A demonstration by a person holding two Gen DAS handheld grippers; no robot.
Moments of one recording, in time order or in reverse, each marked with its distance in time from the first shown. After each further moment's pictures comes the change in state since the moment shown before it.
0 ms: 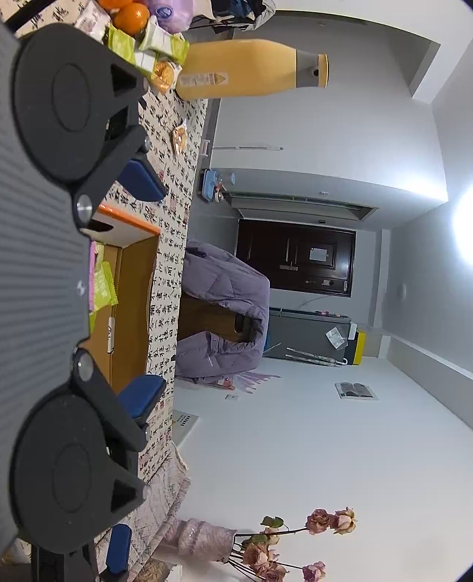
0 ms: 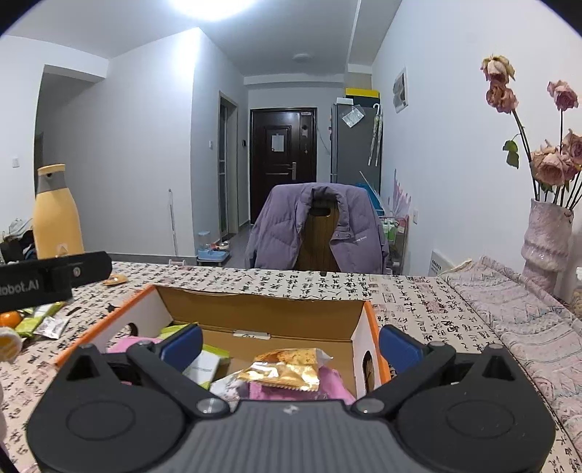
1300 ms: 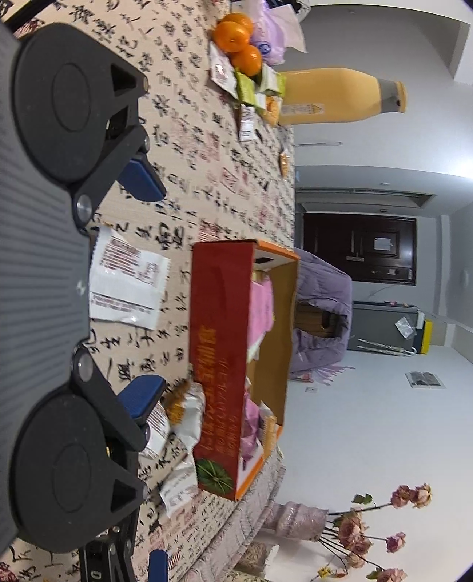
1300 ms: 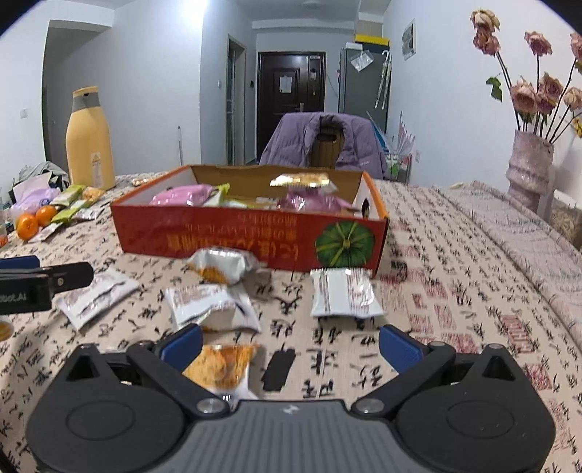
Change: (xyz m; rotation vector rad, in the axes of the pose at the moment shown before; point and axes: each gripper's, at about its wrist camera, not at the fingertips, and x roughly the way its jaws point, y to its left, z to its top) left arm -0.090 0.044 -0.115 0.054 0.238 -0.022; right arm -0.093 0.016 -0.120 -0.020 0.220 0.013
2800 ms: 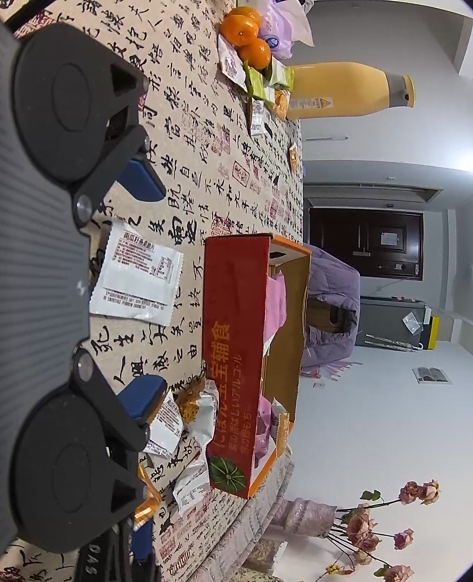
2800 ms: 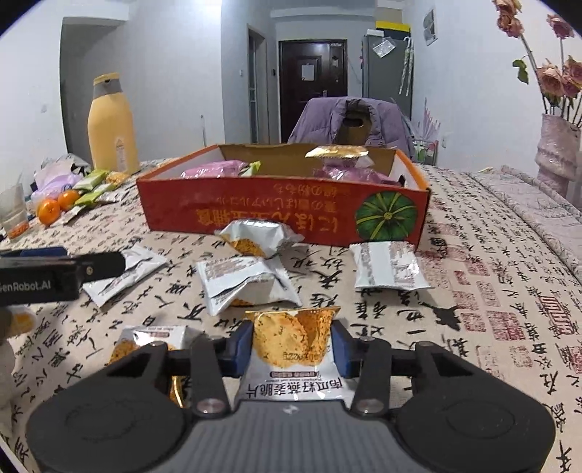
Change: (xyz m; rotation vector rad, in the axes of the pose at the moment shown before) left arm 0.003 -0.003 -0.005 0.017 0.017 -0.011; right arm 0.008 0.008 -0.011 0.006 0.015 0.083
